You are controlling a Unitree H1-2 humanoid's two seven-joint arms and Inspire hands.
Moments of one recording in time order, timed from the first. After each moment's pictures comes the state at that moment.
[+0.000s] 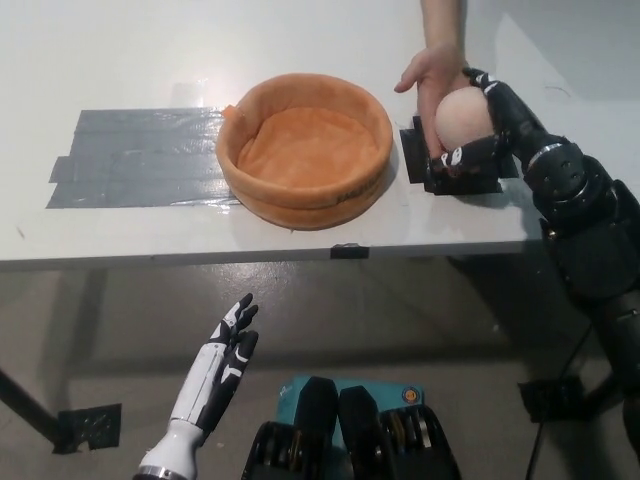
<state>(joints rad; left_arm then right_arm) -0.04 0.09 -0.13 0.03 0.25 -0.09 -0.03 -0.94 -0.21 0.14 0.76 -0.36 0.26 0.13</state>
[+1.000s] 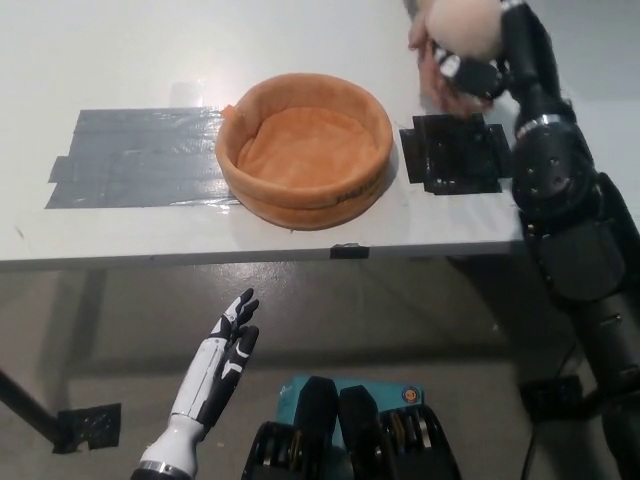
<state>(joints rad) -0.06 0.09 -0.13 0.03 0.25 -0.10 -0.03 -0.93 -0.15 0.16 0.53 -0.40 0.06 -0.22</state>
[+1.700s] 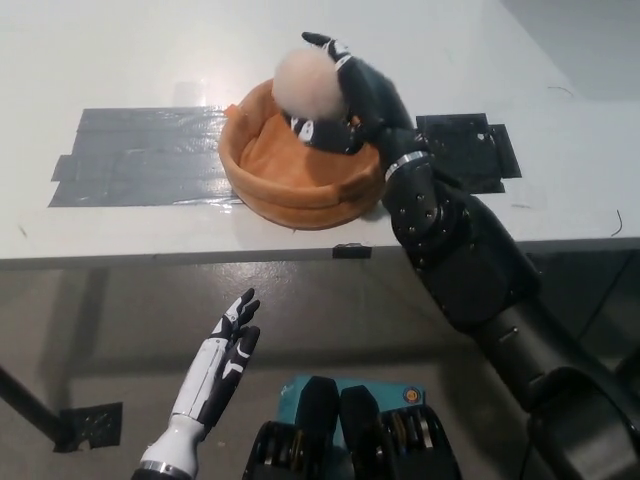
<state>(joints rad) -0.06 0.09 -0.13 0.03 0.25 -0.09 -0.03 -0.98 0.00 0.35 0.73 -0.44 0.04 -0.10</state>
